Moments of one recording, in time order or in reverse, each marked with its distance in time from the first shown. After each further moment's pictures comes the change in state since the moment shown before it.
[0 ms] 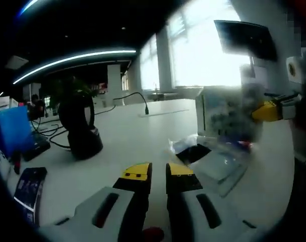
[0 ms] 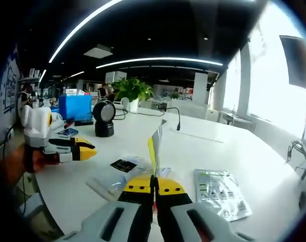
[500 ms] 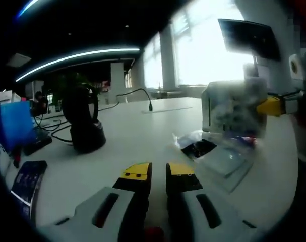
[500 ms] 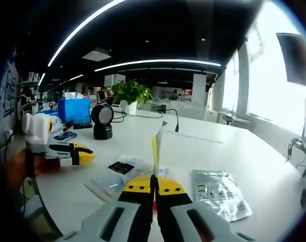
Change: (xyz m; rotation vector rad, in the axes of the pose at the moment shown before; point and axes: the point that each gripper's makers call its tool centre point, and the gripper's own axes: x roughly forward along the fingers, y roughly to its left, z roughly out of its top) left arm 0.002 0.006 -0.006 -0.026 0.004 0.010; right arm 0.001 -0.006 0.001 0.022 -0.023 -0.006
